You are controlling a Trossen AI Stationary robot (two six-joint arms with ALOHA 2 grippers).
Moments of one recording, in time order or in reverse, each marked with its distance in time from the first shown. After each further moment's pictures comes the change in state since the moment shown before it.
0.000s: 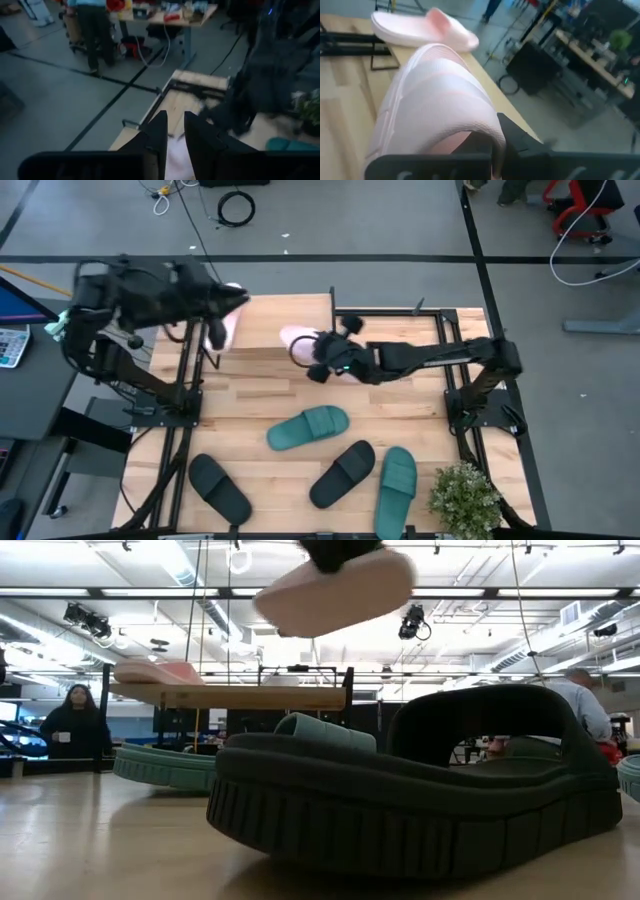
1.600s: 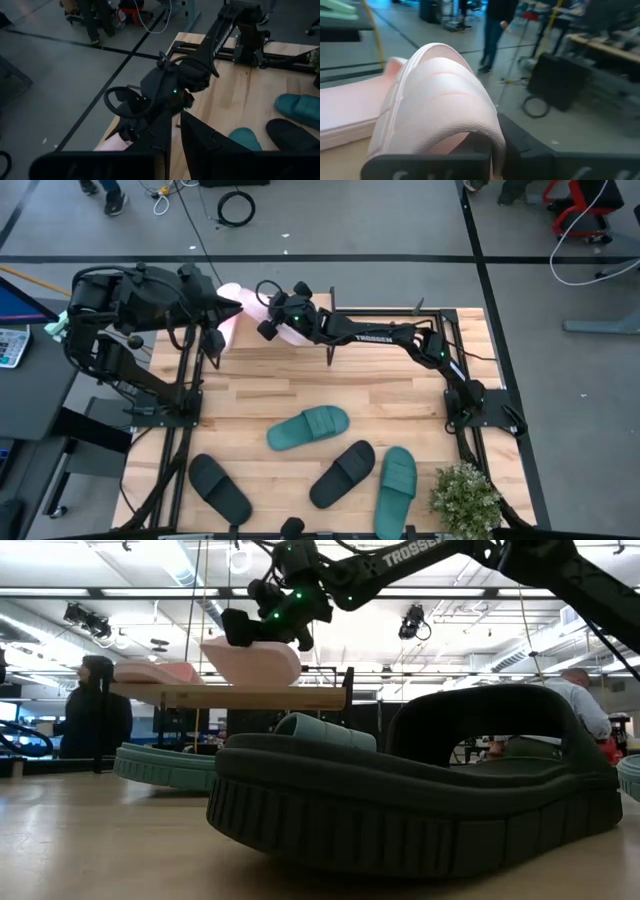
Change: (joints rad) left arm 0.000 0.021 0.017 -0.214 0.003 -0.025; right arm -0.298 0.554 0.469 0.364 -0.360 0.061
